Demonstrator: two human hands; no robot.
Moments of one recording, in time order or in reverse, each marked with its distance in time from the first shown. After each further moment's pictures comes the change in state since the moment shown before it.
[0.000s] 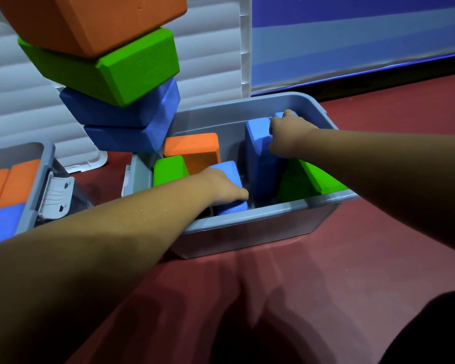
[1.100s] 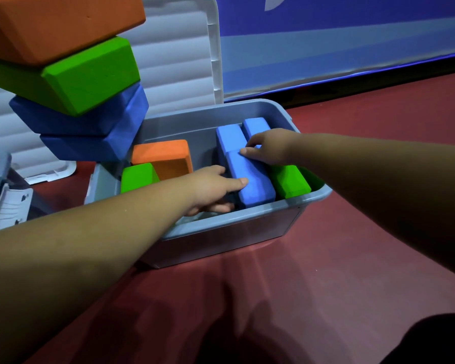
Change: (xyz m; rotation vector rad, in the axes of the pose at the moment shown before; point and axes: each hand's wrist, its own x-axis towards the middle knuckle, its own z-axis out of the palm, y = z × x) left_hand 0.024 0.040 0.019 -0.981 -0.192 0.150; right_hand -0.029 0.044 -0.013 0.133 -0.115 -0.101
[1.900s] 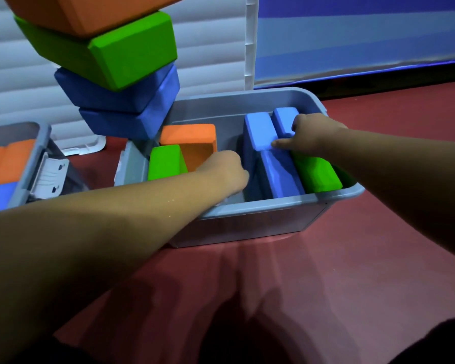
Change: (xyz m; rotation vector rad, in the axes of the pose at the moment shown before) left_hand -0.010 -0.003 -0.012 0.802 0.296 0.028; right_hand 0.025 0.014 0.010 -0.097 0.131 0.158
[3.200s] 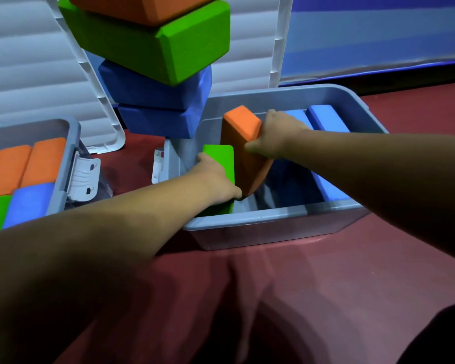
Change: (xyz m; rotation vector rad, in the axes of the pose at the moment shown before) left_hand -0.003 -0.107 -0.027 0.007 0.044 -0.230; right_hand 0.016 -0.155 0.031 0.061 0.057 -0.088
